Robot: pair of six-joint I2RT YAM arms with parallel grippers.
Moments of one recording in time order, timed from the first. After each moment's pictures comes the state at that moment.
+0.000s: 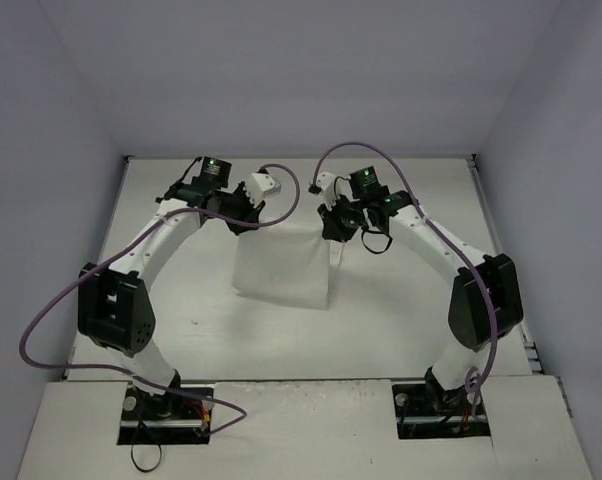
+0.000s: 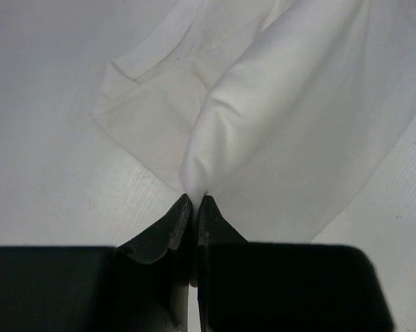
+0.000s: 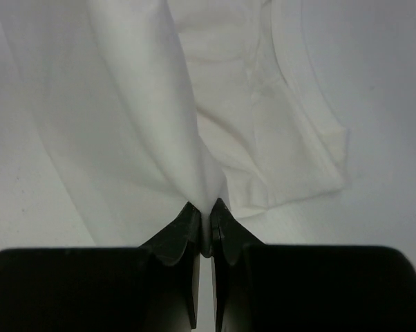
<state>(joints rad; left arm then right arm) -0.33 1.66 1.43 -0.68 0.50 0.59 0.46 1.69 1.31 -0.50 -0.44 -0.37</state>
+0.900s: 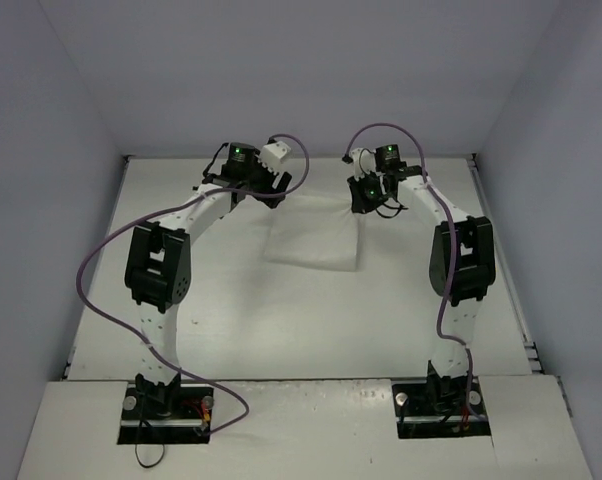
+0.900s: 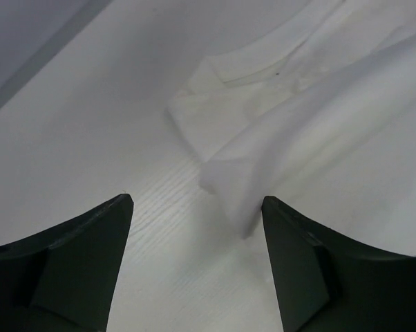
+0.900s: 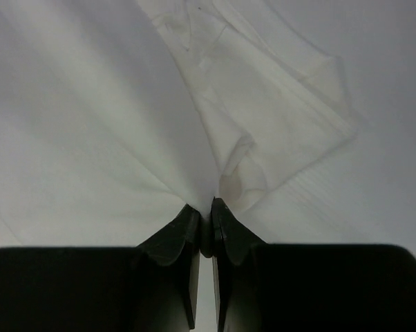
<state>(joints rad) -0.34 2.06 1.67 -0.24 0.33 0.30 0.23 2.05 1.63 -0.53 -0.38 -0.32</state>
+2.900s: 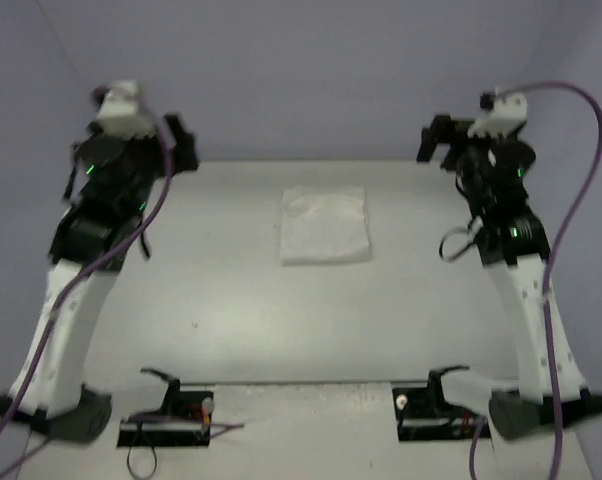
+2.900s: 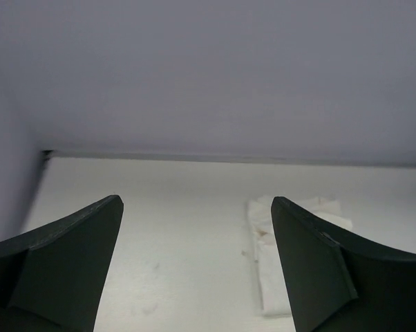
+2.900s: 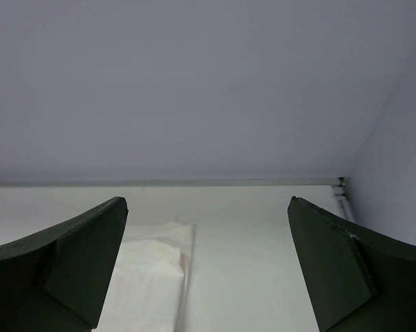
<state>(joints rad) -0.36 1.28 1.71 -0.51 -0.24 -0.13 0.17 1.24 1.51 -0.28 0.11 0.05</state>
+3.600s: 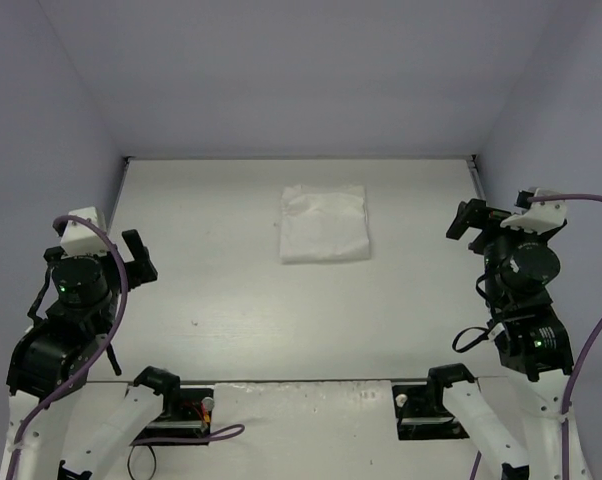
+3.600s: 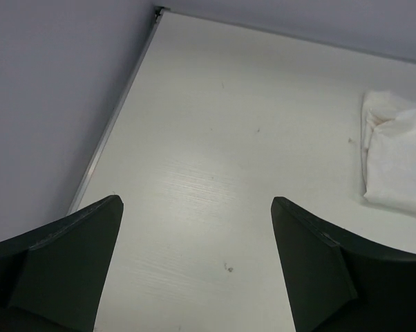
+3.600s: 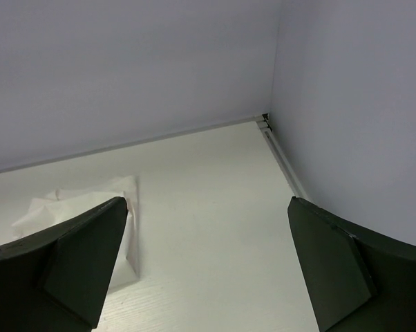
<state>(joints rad) -0.31 0.64 1.24 -0.96 -0.51 -0.22 0.17 0.64 1.07 -0.43 0.37 0.09</state>
